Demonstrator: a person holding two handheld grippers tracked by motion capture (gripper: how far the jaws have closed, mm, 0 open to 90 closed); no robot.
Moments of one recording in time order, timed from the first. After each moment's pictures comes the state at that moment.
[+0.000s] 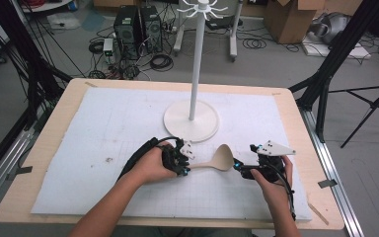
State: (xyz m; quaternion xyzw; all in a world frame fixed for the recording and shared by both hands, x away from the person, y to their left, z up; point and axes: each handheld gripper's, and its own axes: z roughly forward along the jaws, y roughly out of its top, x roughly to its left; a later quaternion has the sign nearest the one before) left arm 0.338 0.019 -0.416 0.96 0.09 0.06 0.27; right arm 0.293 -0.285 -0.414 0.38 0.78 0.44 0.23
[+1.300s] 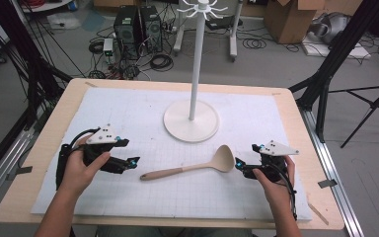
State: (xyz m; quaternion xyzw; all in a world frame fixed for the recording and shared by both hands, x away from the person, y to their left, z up) left arm 0.296 0.198 -0.366 0.84 0.28 0.14 0.44; right arm 0.293 -0.292 -0.413 0.39 0.77 0.45 0.23
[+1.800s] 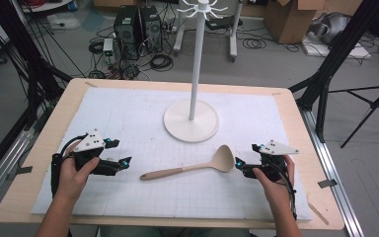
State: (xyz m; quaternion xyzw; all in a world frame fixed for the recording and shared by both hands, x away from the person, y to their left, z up) left arm 0.297 0.220 -0.389 0.81 0.30 0.17 0.48; right arm 0.294 -0.291 -0.414 0.39 0.77 0.44 0.23
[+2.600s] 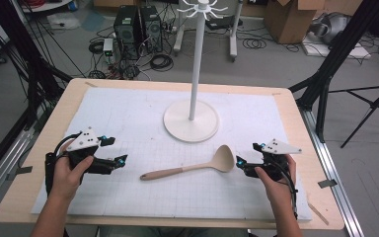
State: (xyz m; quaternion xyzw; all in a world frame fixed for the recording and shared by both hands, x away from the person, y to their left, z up) left arm 0.295 0.229 -0.382 0.80 0.30 0.18 0.48; right arm 0.295 -0.294 -0.409 0.39 0.77 0.46 0.23
